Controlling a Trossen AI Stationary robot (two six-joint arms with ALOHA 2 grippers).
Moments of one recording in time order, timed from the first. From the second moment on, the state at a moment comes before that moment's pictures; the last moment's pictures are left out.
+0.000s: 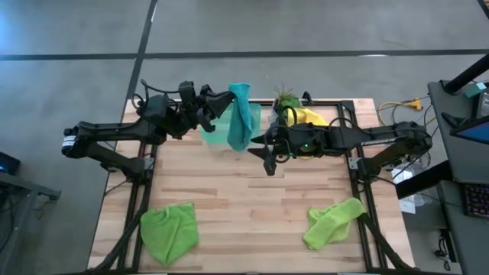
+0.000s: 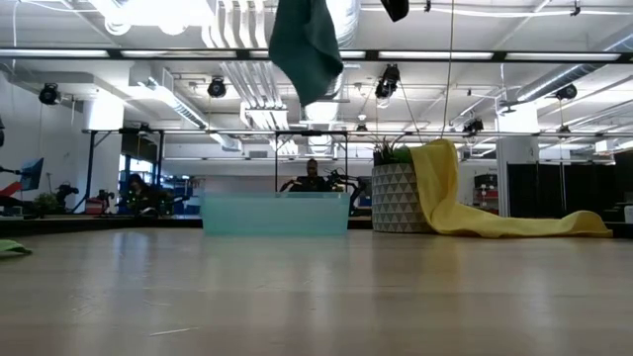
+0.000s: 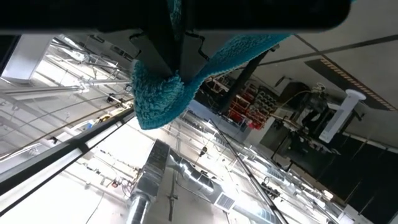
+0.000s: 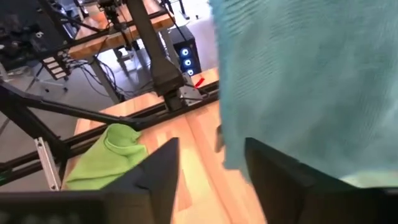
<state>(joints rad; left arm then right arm) 0.08 1.23 1.21 0.50 -0.24 -0.51 0.09 1.44 1.33 -0.25 0.25 0.36</state>
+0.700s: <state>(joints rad) 0.08 1.23 1.21 0.57 -0.27 -0.51 0.08 1.49 1.37 -0.22 0.39 0.24</state>
